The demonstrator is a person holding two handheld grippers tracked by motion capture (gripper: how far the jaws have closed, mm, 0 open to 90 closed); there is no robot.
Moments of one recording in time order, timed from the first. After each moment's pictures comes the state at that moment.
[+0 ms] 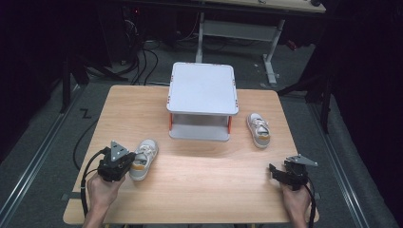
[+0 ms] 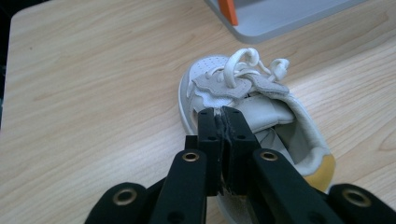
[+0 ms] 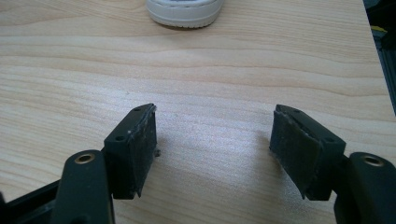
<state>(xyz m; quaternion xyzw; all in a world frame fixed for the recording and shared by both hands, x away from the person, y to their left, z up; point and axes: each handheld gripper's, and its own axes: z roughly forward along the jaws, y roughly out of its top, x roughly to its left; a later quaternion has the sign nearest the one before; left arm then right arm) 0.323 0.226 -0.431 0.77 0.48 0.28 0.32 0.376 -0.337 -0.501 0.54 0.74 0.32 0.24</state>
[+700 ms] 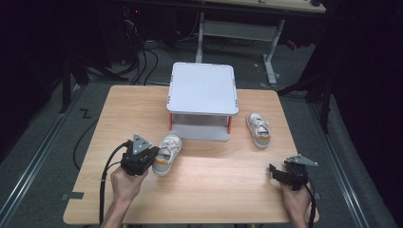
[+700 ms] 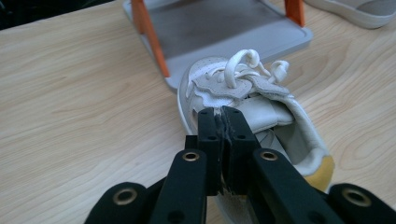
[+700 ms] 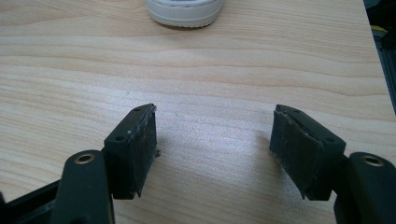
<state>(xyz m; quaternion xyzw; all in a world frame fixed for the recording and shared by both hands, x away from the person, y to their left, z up) 0.337 0.165 -0.411 0.76 0.46 0.24 0.38 0.376 -0.337 -0.501 0.54 0.74 0.32 0.24</state>
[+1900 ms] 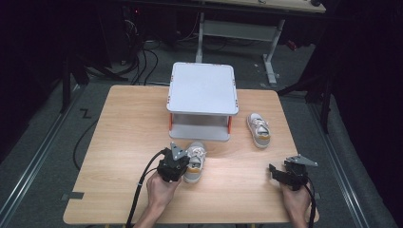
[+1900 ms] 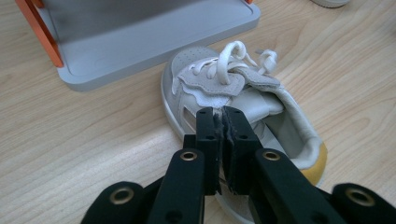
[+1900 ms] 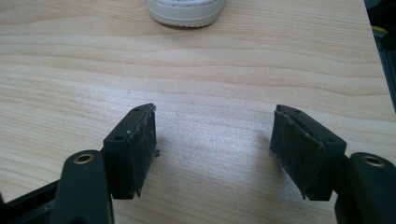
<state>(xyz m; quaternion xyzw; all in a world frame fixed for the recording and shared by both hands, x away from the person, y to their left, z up) 0.343 0.079 -0.444 0.78 0.46 0.20 0.37 0.376 -0.336 -0.501 0.54 0.74 0.31 0.24</state>
